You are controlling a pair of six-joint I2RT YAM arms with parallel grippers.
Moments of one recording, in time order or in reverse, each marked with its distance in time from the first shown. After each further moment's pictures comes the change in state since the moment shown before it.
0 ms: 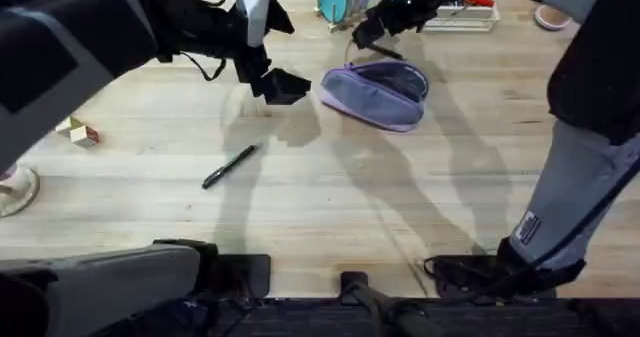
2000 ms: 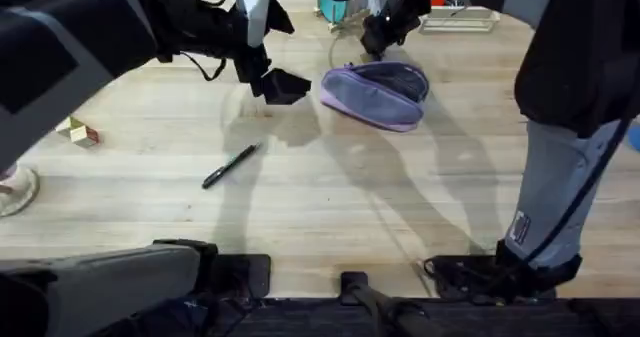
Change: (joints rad) left arm 0.000 0.000 0.000 0.000 0.000 0.000; right arm 0.069 0.090 0.037 -0.027 0.182 0.010
